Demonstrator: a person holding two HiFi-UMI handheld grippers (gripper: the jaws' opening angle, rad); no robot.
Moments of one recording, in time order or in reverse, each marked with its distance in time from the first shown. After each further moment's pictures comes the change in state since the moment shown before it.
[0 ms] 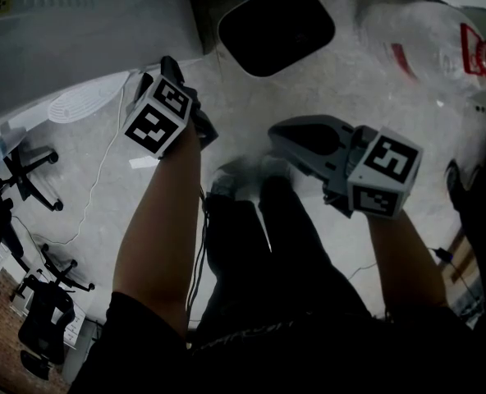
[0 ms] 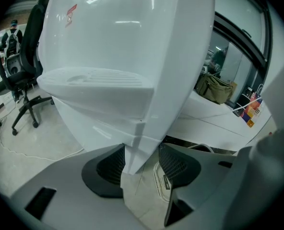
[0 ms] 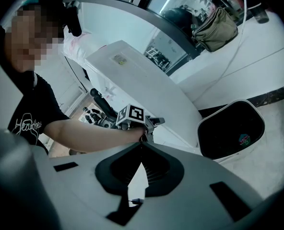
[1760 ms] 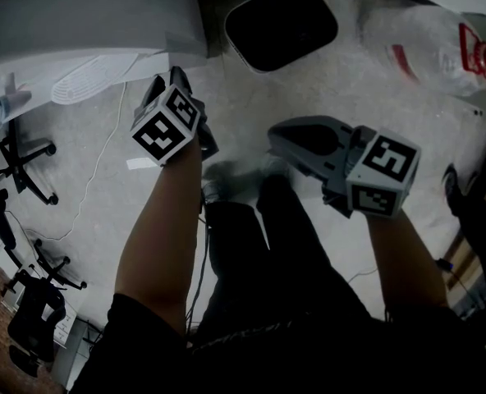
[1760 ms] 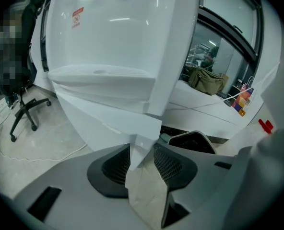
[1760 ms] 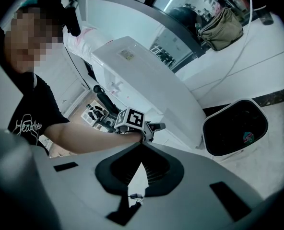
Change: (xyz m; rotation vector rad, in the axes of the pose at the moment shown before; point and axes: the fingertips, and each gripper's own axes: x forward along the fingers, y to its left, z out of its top) left arm -0.010 -0.001 -0.026 0.073 0.062 -0.041; right arm 0.002 0.002 -0.004 -0.036 0.030 0.022
